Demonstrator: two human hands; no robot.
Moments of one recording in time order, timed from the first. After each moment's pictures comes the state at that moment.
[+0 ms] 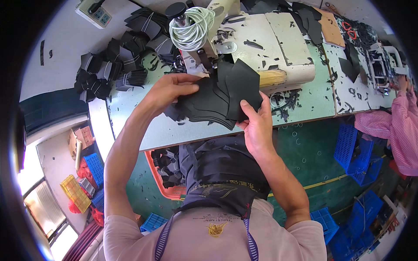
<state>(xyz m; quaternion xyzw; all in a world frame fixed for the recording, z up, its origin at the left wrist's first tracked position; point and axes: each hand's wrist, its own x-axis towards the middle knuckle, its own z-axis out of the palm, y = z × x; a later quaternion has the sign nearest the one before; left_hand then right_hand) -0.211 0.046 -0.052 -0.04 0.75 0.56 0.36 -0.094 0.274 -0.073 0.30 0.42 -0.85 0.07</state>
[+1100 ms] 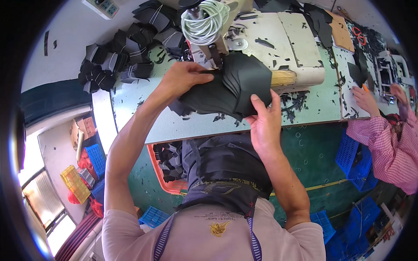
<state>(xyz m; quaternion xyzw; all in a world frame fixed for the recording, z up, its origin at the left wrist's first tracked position) -0.222 0.061 -0.039 -0.01 0.87 0.36 0.34 -0.100 0.274 -0.073 0.31 0.40 -0.86 0.03</state>
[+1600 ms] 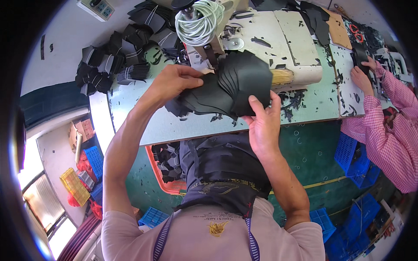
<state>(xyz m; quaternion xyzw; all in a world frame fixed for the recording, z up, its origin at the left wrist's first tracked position) -0.220 0.047 -0.055 -0.02 0.81 0.48 0.32 -0.097 0.275 -0.076 0.29 0.41 -0.86 0.03</state>
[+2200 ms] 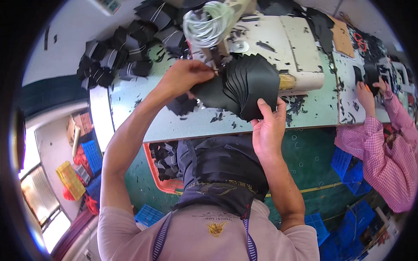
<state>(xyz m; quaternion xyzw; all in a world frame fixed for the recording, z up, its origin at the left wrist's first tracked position) -0.224 0.066 -0.039 0.01 0.84 0.44 0.32 -0.098 0.288 -0.080 0.29 0.39 -0.87 -0.01</state>
